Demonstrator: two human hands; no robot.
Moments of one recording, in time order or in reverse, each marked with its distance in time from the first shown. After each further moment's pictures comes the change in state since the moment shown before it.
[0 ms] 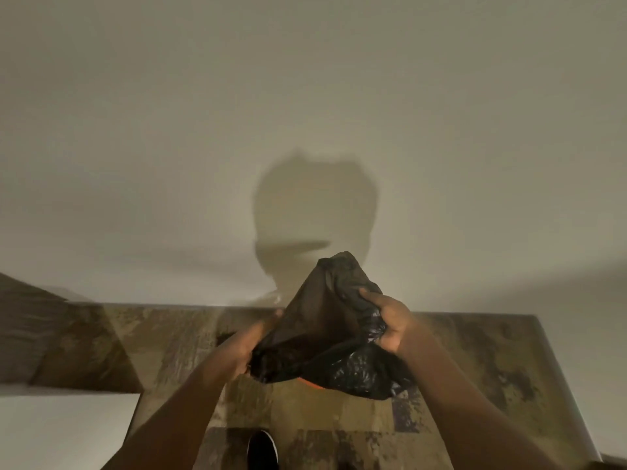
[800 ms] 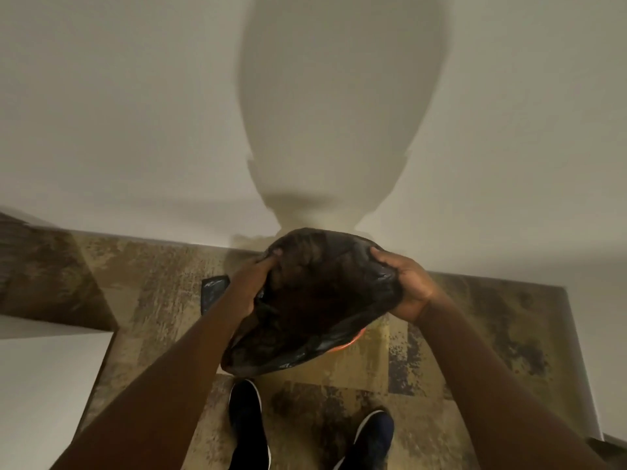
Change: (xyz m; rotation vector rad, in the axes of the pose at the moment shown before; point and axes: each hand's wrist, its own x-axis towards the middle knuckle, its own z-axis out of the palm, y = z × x) left_hand 0.187 -0.025 0.025 -0.076 0.264 0.114; right_hand 0.136 0.030 -0.047 -0.109 -0.328 0.078
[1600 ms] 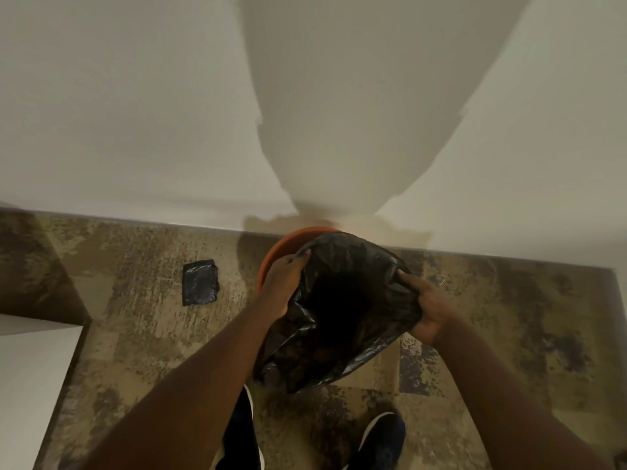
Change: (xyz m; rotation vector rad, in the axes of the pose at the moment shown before) left_hand 0.100 -0.081 0.116 -0.087 -0.123 0.042; right_hand 0.103 0.093 -0.162 0.138 0.316 0.064
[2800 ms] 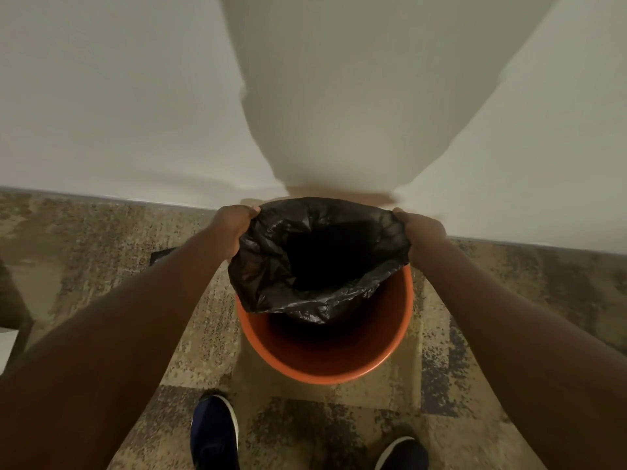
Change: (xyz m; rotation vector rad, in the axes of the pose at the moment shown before) left_hand 0.168 -0.004 -0.062 0.038 0.239 -0.169; right_hand 0.214 -0.030 0.023 -0.401 0.426 -0.197
